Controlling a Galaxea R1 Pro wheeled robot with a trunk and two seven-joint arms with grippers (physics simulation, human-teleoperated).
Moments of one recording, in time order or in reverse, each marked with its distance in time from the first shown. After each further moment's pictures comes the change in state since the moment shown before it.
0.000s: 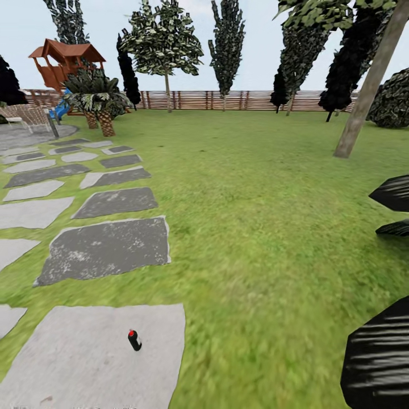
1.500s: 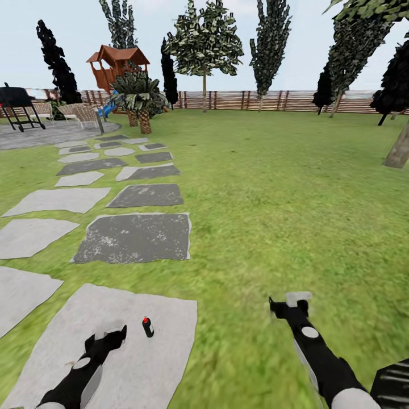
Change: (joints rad) left arm -0.279 -0.009 0.038 -0.203 -0.019 0.236 -0.003; right arm -0.530 0.000 -0.002 -0.234 -0.004 0.402 0.001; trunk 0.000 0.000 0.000
